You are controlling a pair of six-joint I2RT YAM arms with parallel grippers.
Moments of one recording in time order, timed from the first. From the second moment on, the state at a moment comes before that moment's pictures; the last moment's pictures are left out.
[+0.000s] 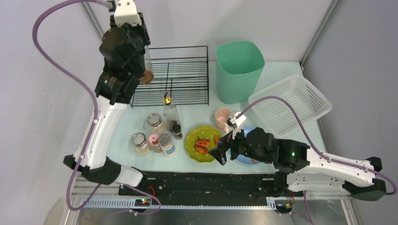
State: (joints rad) left arm -0.51 1.39 1.97 -0.34 -0.68 0.17; right arm 1.32 0.85 0.96 -0.48 0.27 0.44
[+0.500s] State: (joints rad) left arm -0.42 1.83 2.42 -0.35 -0.53 0.01; right arm 1.36 0.73 0.93 -0.57 0.31 0.49
